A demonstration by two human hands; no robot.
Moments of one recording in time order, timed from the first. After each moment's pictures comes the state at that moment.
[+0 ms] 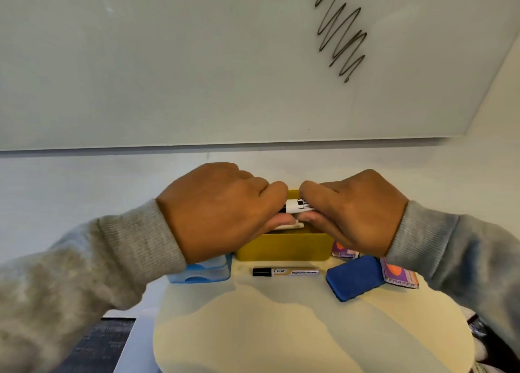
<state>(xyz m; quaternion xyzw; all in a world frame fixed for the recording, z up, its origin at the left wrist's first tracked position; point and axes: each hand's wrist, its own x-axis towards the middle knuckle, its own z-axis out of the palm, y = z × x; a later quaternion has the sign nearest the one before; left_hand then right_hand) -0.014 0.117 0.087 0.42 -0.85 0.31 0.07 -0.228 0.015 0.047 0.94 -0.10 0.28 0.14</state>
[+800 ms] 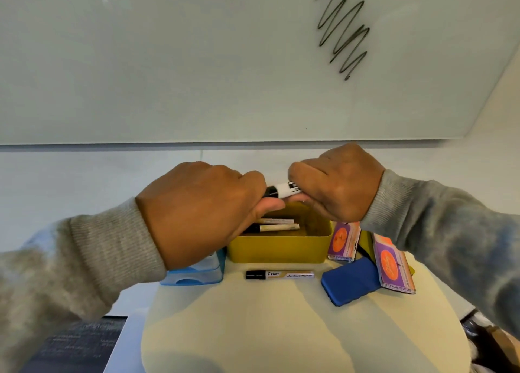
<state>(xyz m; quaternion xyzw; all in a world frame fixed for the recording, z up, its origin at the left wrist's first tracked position) -0.006 0.124 0.099 0.50 -0.82 0.26 0.13 -0.211 -0.032 0.063 0.93 -0.02 0.31 0.21</state>
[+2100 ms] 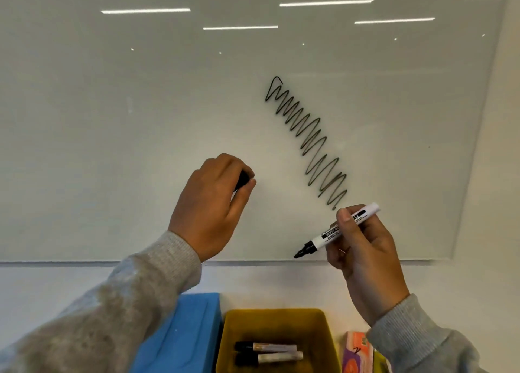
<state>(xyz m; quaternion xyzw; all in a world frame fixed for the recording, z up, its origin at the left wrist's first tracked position) 0.027 0.011 0.170 0.53 -0.69 0.28 0.41 -0.199 -0.027 0.108 0.52 -0.22 0.64 -0.52</state>
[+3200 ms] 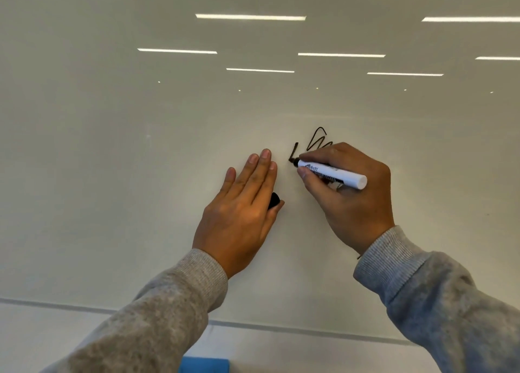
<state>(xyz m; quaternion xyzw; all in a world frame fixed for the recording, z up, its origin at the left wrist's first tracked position) 0.063 -0.045 0.195 0.54 -0.59 0.52 0.31 -0.122 -0.086 0.245 0.73 -0.14 0.66 0.06</state>
